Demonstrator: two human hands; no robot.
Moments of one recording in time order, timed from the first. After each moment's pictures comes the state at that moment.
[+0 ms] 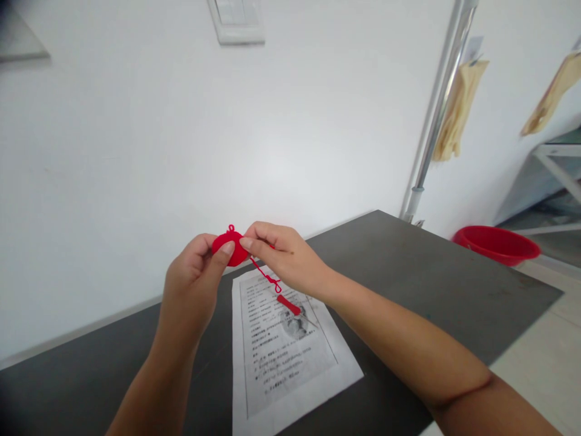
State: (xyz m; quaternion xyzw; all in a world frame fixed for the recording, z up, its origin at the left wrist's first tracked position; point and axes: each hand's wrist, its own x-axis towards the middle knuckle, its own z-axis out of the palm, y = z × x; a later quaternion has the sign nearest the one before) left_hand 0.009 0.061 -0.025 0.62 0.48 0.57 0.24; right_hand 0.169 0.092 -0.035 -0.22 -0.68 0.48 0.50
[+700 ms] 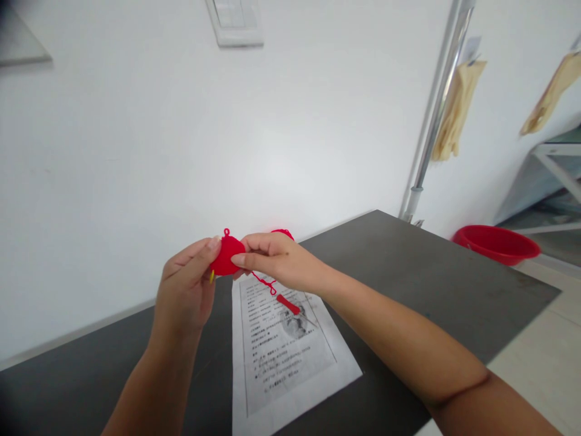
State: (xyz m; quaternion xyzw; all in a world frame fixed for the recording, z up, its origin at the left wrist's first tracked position) left_hand 0.010 0.067 -0.029 0.55 0.36 0.61 0.44; right_hand 0.168 0.094 -0.036 -0.18 -0.67 0.58 0.42
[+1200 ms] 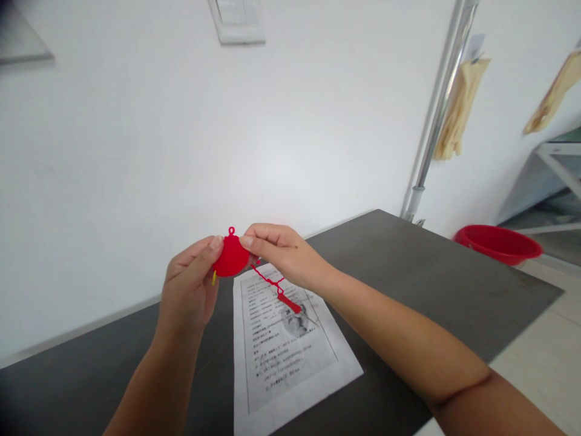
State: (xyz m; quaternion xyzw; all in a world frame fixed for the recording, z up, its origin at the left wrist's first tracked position) left_hand 0.007 0.072 -0.035 0.56 0.31 0.61 0.46; right_hand 0.166 0.094 -0.036 -0.14 -0.64 0.57 0.50
